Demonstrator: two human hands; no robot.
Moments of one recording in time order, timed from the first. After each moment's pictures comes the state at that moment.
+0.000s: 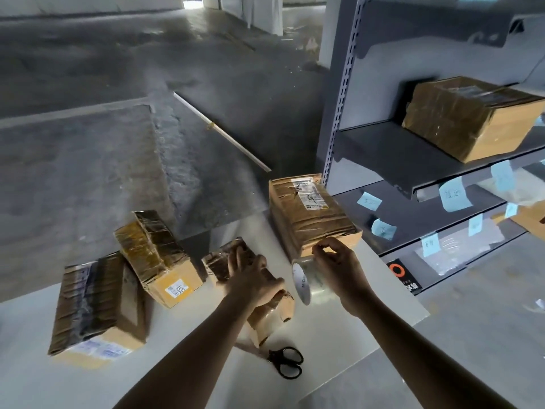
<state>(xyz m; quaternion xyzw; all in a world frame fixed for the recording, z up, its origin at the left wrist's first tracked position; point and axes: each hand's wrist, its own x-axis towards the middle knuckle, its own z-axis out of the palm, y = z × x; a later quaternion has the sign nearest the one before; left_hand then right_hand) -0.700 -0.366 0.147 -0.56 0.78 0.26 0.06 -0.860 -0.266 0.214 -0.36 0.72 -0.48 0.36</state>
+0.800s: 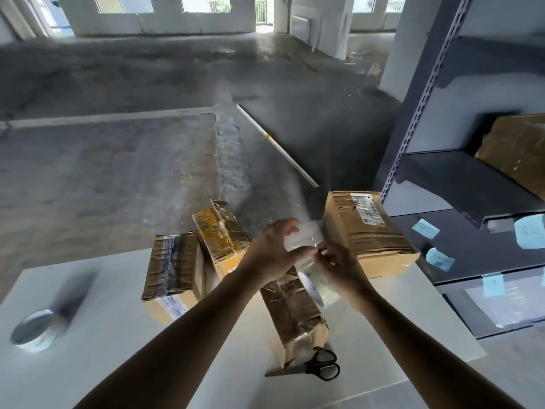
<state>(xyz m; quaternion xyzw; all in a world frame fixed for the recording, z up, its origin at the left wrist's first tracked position) -0.607 -0.356 0.256 -0.47 0.79 0.32 -0.24 -0.774 -0.301 0.215 -0.56 0.67 -0.38 0.29</state>
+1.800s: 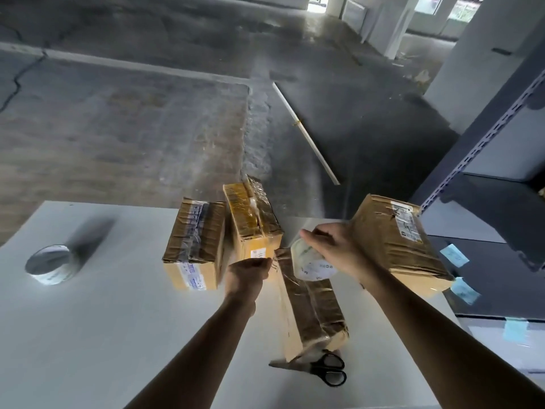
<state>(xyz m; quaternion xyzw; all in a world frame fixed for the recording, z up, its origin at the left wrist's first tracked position) -0.541 -0.332 0.163 -0.66 0.27 0.55 -0.43 -0.725 -0.372 0.220 -0.71 0.59 -0.26 0.28</state>
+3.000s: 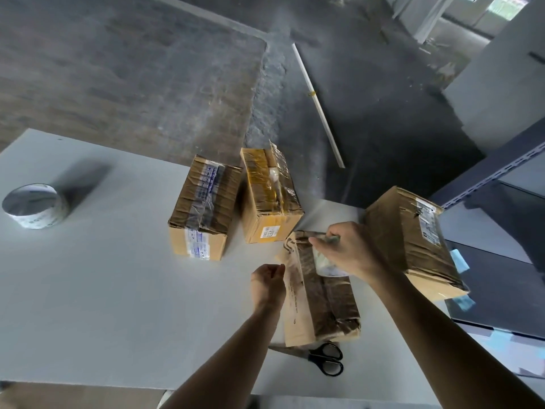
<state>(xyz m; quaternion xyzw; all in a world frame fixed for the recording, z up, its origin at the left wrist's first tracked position) -0.578 -0.328 0.066 -0.68 0.20 0.57 -0.41 -0.711 -0.384 0.180 -0.76 0.62 -0.12 0.14</state>
